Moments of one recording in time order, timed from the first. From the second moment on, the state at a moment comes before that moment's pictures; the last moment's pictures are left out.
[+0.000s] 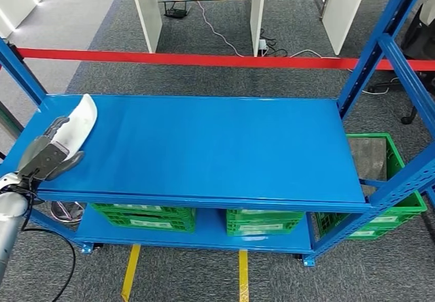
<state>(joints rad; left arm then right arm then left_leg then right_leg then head) -0.25 0.42 -0.02 -1.21 -0.54 0.01 -0.37 -0.11 0.07 0.31 -0.20 0.81 -0.40 -0.03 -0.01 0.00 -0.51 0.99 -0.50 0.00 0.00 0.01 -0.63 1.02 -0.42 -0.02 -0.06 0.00</state>
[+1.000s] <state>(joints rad) -0.22 0.62 -0.10 -1.28 -0.56 -0.10 -0.34 -0.12 0.07 0.29 -0.20 0.84 -0.39 -0.03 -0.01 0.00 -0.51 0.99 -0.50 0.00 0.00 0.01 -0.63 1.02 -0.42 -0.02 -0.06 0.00</state>
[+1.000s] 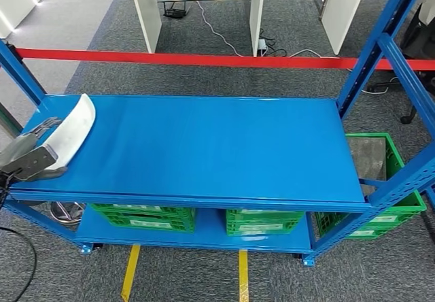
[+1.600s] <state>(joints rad) -0.16 0.66 -0.09 -1.34 -0.54 -0.15 -0.28 -0.12 0.08 0.26 -0.20 0.85 -0.39 -0.04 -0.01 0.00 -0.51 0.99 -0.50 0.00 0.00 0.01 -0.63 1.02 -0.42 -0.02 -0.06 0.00</state>
